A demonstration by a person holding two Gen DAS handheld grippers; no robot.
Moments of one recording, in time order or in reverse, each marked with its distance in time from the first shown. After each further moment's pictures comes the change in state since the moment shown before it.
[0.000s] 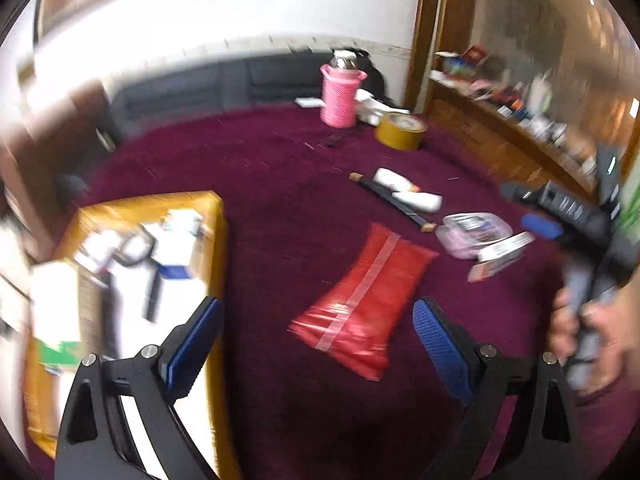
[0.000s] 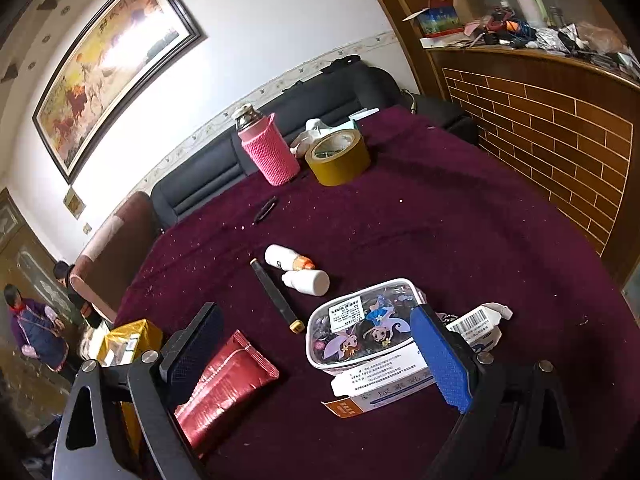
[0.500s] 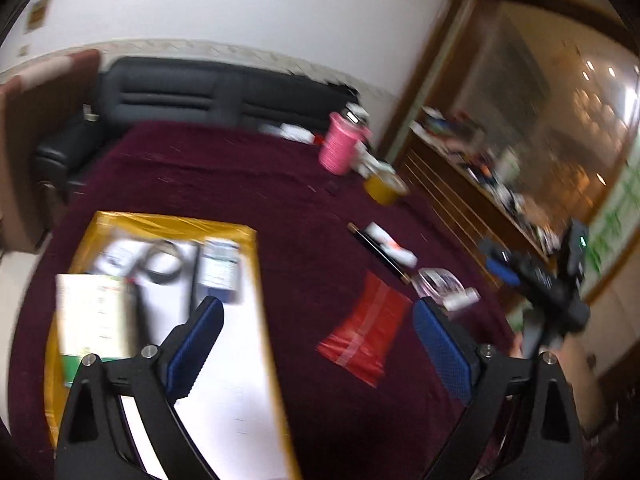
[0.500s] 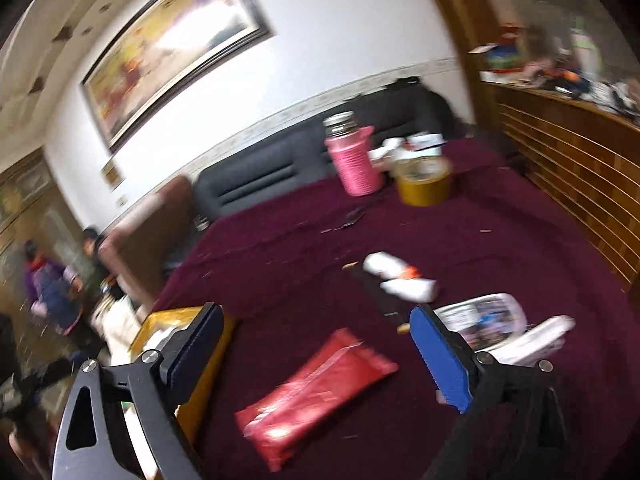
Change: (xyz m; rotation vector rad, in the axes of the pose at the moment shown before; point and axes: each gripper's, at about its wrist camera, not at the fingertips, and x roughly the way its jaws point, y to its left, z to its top) left arm -0.040 0.114 0.024 -0.215 -0.027 -0.317; right arm -0.033 0.079 -0.001 -0.097 -0.050 0.076
